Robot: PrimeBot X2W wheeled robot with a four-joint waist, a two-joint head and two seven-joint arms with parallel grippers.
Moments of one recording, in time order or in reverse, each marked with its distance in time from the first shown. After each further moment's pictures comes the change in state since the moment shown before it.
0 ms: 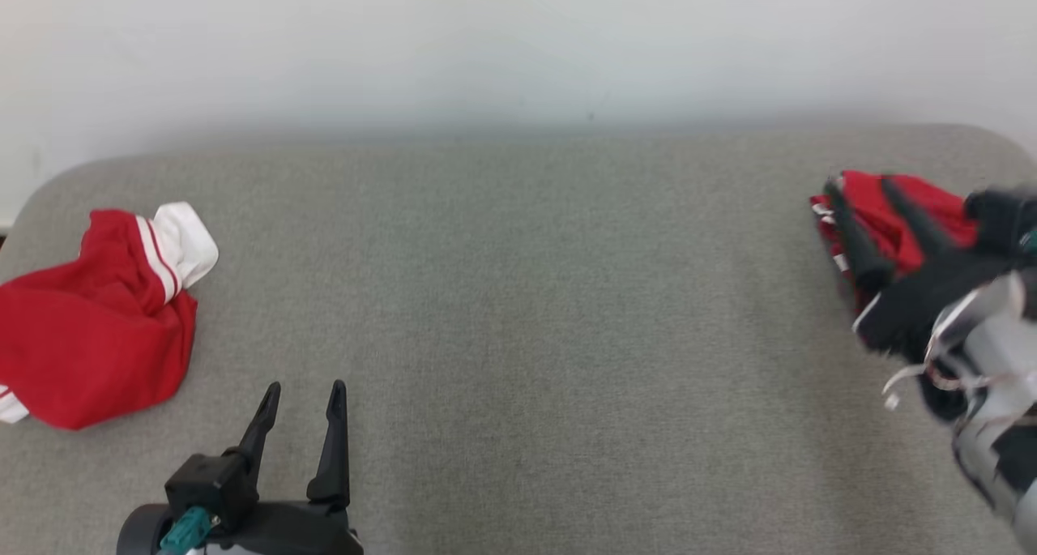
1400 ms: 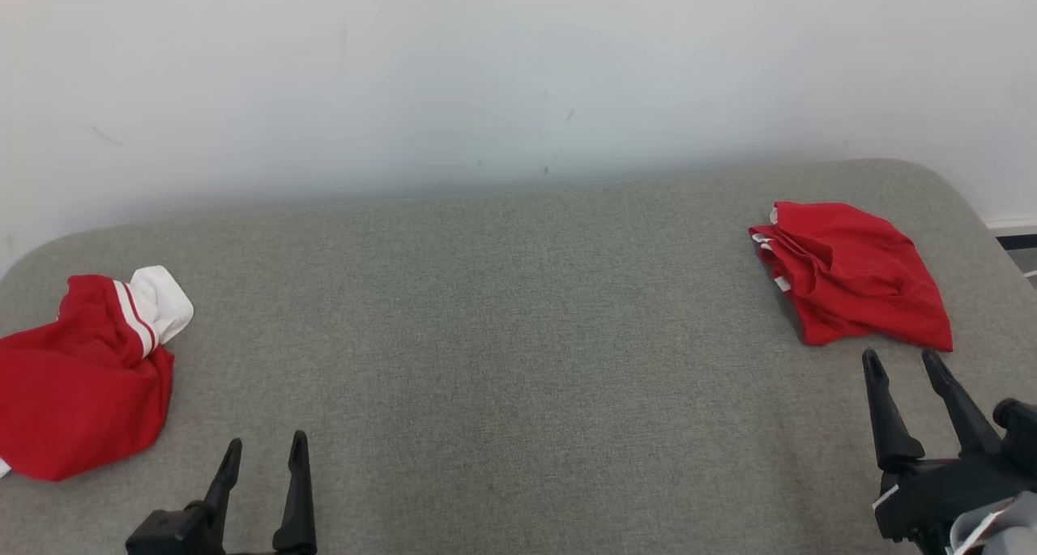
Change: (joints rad) left arm 0.136 -0.005 0.079 -0.067 0.003 0.016 0.019; right arm 0.634 -0.007 -0.321 -0.532 -0.217 -0.239 -0.025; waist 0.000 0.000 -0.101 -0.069
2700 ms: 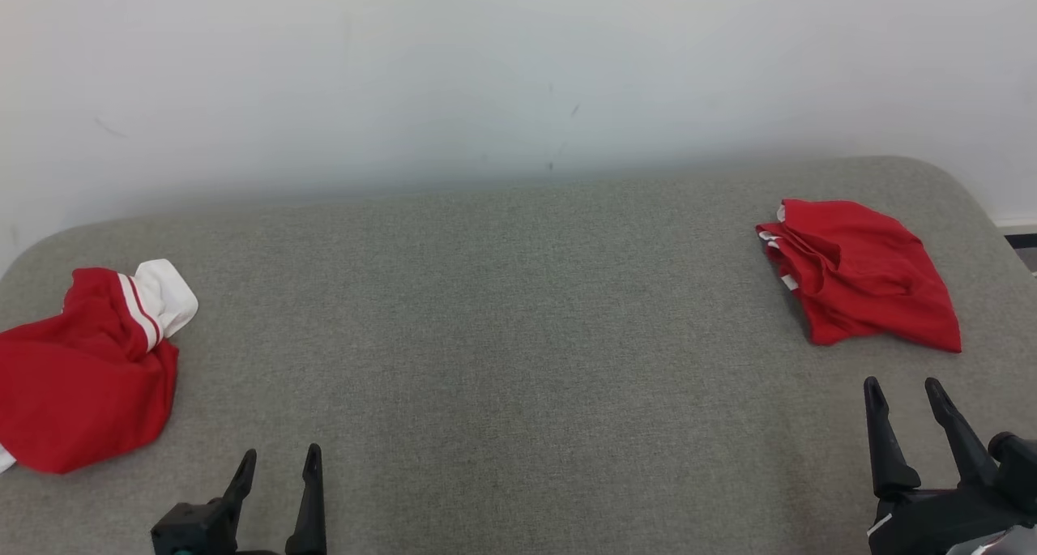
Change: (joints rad) left arm -0.006 0.005 -0.013 0.028 0.035 0.000 0.072; right arm 0.093 0.091 -0.110 -0.021 -0.122 0.000 0.011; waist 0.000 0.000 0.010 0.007
